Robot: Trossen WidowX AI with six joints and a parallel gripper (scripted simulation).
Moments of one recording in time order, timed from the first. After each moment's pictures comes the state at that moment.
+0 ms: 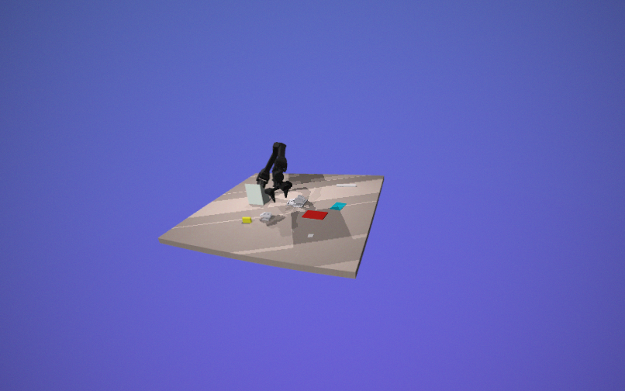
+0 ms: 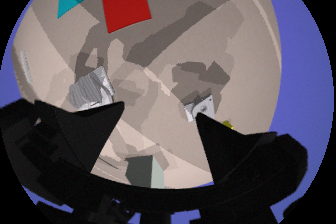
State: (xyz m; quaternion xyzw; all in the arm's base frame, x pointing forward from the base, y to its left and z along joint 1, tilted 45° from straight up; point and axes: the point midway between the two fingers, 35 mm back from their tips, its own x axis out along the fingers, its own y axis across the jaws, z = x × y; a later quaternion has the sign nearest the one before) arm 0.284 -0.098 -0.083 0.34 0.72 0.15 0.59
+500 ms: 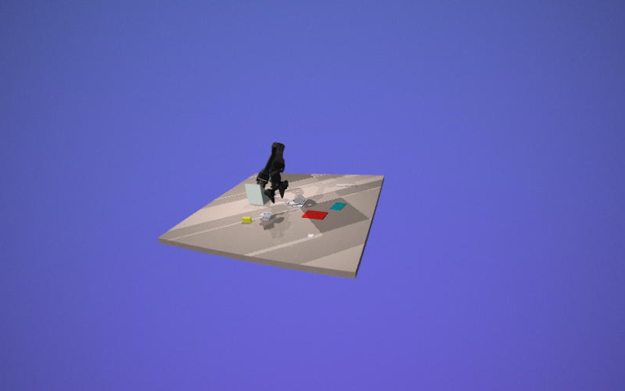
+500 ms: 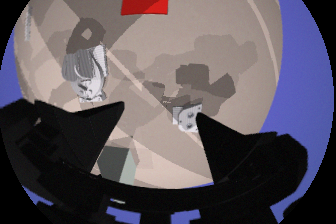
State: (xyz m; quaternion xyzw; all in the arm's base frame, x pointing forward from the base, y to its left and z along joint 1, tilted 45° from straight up) arm 0.277 -0.110 -0.092 0.25 0.69 0.26 0.63
